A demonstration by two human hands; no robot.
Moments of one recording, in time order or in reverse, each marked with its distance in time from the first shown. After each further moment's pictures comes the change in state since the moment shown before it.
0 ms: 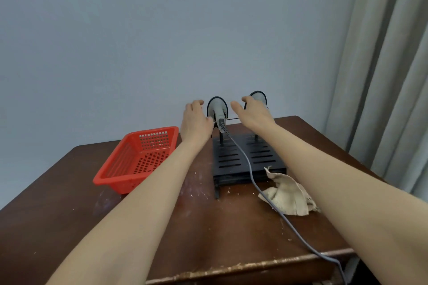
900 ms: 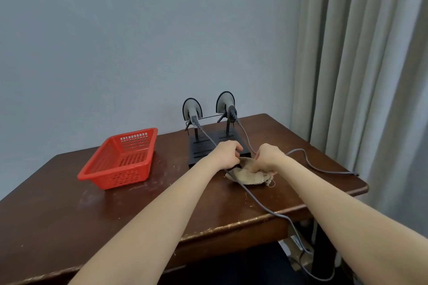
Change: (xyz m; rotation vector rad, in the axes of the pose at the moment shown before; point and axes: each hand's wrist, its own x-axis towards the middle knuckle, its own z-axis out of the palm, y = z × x) left_hand -0.116 0.081 0.046 0.062 -0.787 0.174; right_hand -0.122 0.102 -0.041 -0.225 -0.321 0.334
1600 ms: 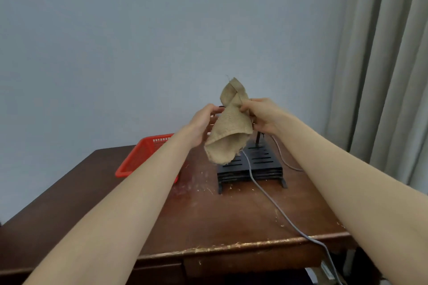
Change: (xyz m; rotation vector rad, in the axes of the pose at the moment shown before) left_hand -0.035 -0.042 -0.127 -1.018 0.312 -0.164; right_hand -0.004 -0.130 -0.061 1.044 -0.092 -0.323
